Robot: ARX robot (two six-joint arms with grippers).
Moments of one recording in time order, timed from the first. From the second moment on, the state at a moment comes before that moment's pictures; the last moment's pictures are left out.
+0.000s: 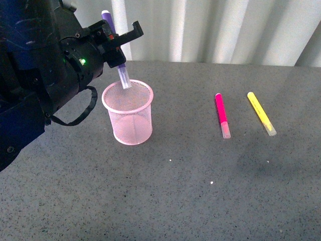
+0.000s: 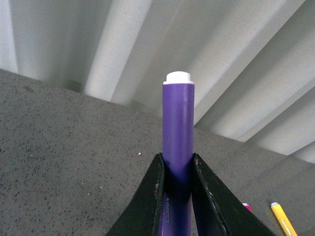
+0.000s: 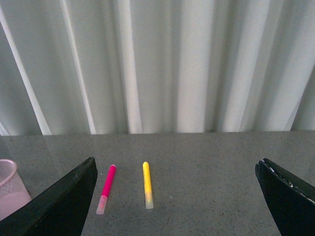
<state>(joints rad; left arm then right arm) -0.36 2.15 0.81 1.23 -0.16 -0.45 0.00 0.00 0.02 0.00 0.00 0.00</state>
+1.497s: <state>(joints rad) -0.25 1.57 0.39 1.18 -0.25 -0.02 0.00 0.00 0.02 0.00 0.00 0.00</state>
